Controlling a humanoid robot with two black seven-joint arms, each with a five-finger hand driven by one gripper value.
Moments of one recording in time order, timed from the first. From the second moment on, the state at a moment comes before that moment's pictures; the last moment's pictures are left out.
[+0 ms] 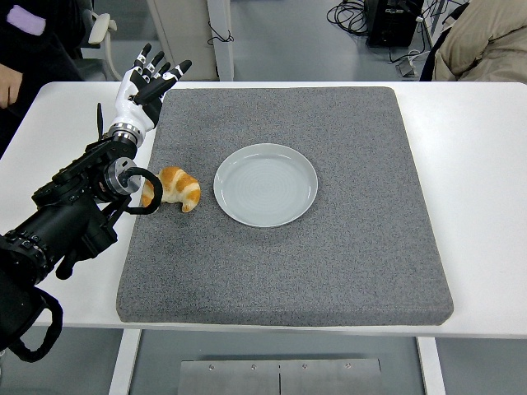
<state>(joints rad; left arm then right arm) -0.98 0.06 -0.62 -0.38 0.04 -0.03 -0.40 -0.10 0.00 0.02 0.13 -0.10 0.03 0.41</state>
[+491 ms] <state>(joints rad) -0.98 0.07 -0.61 -0.38 0.04 -0.03 -0.40 -0.10 0.00 0.03 0.13 -0.10 0.03 0.41</state>
